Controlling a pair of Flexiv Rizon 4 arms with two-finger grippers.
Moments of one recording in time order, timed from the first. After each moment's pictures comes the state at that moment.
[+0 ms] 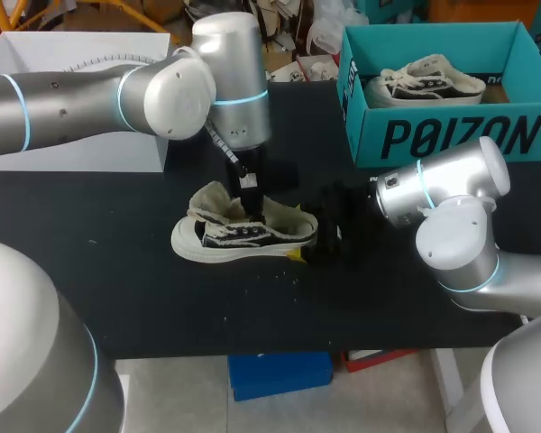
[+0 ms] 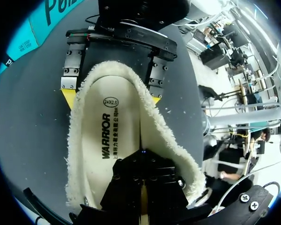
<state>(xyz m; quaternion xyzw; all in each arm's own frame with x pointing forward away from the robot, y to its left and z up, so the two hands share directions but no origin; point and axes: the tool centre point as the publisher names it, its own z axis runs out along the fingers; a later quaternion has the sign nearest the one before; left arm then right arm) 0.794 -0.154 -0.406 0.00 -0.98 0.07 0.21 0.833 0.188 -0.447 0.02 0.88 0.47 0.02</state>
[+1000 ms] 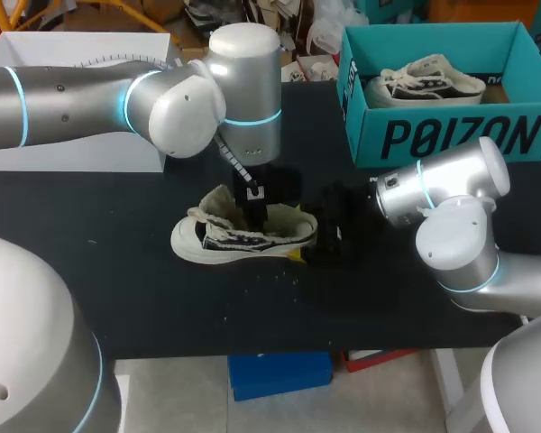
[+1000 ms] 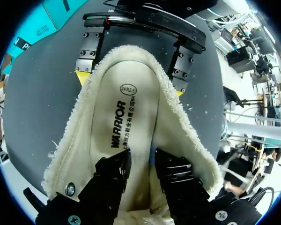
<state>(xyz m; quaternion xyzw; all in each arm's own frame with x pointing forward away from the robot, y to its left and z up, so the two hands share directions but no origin) 0.800 -0.146 -0.414 0.07 -0.99 0.00 0.10 0.833 0.188 -0.447 0.02 0.88 0.47 0.02</state>
